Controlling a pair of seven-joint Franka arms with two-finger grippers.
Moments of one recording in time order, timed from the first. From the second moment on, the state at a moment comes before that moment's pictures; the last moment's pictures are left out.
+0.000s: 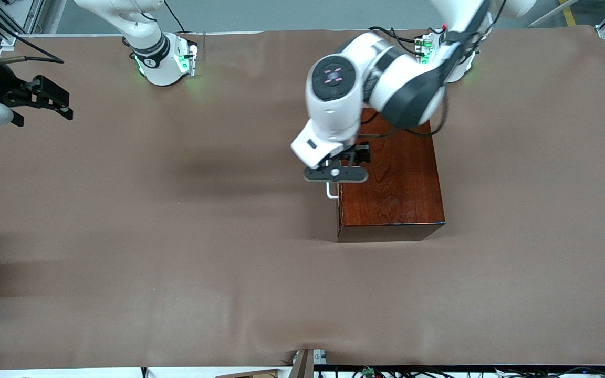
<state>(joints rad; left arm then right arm) -0.72 0.57 -0.05 -1.22 0.10 1.69 -0.71 -0.04 -0.04 0.12 -1.50 0.02 1.41 -0.05</state>
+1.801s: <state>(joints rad) -0.99 0.81 0.13 -1.19 0.14 1.73 -0.83 -0.04 -0.04 0.12 -1.50 0.02 1.41 -0.05</state>
